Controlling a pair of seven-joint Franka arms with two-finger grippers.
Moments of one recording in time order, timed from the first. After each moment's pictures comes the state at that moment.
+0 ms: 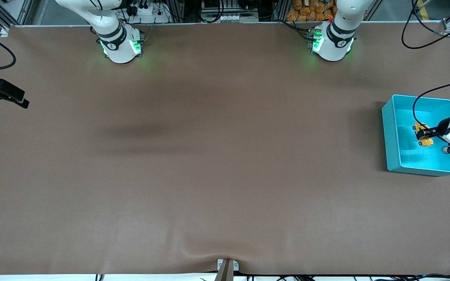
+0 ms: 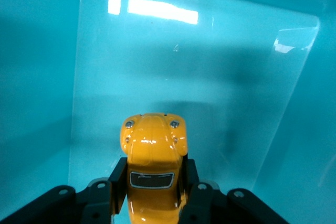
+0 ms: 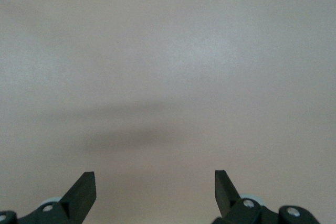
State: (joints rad) left arm 0.81 0.43 -0.35 -2.00 0.34 2.27 0.16; right arm -0.03 -0.04 -0.05 -1.61 0.01 1.58 -0.01
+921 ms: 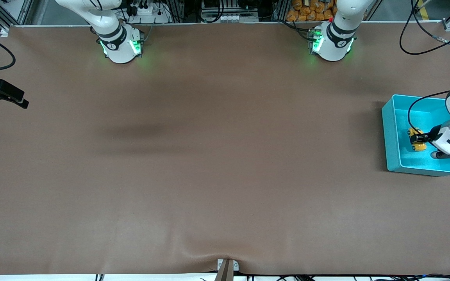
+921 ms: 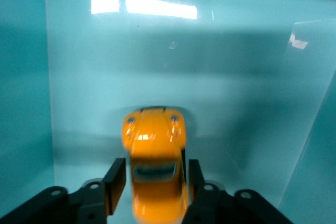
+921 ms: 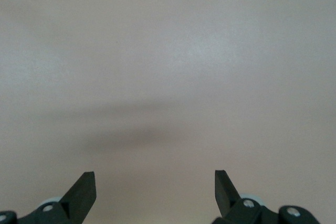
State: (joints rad) left arm 0.80 0.53 -0.35 -1.96 0.41 2.31 0.16; right arm -0.04 -0.03 -0.05 -1.61 0.01 1.57 -0.01
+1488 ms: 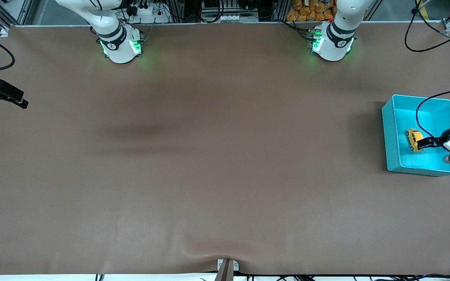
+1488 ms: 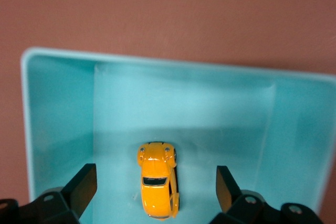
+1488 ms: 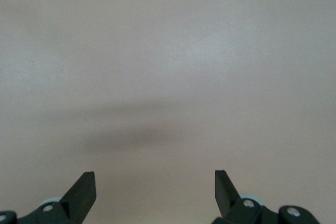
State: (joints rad) left arm 0.80 0.41 -0.45 -1.92 0.41 2.30 0.16; right arm -0.04 -0.03 -0.05 -1.61 0.01 1.57 -0.01
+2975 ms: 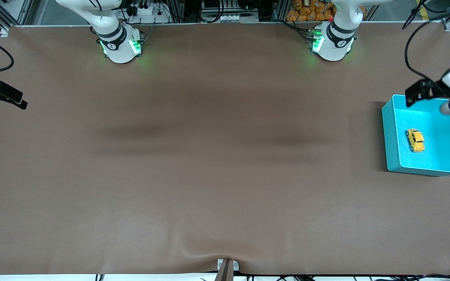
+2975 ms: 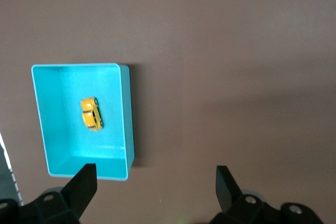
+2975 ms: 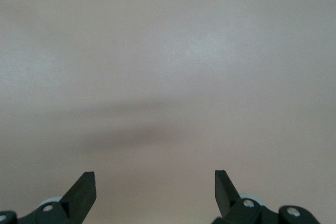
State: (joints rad) left arm 0.00 -0.01 -0.08 -1.55 0.10 1.50 0.06; right arm -0.05 -0.03 -0.05 -1.61 0.01 1.57 -0.01
